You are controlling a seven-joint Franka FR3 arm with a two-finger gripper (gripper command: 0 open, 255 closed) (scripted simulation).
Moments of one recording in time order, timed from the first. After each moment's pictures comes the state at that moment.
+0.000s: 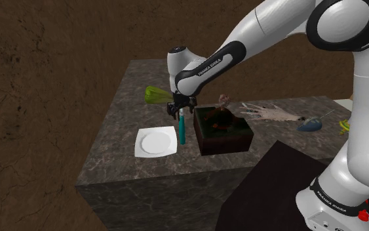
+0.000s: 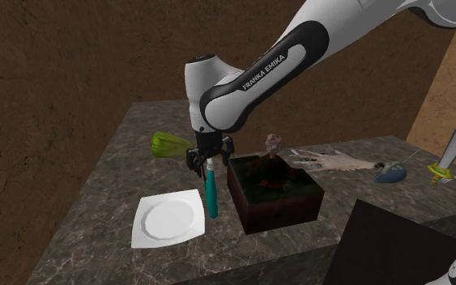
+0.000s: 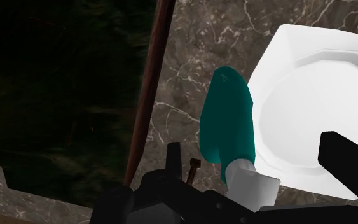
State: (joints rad) arm -0.01 0.42 0.22 -1.87 -0.27 2.29 0.68
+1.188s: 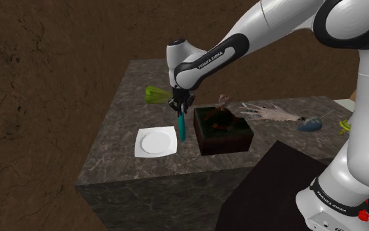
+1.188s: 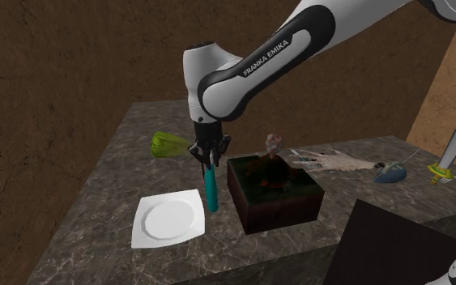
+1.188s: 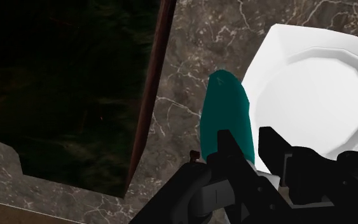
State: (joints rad) arm -0.02 0.38 0.23 -1.85 -0.26 2.23 0.67
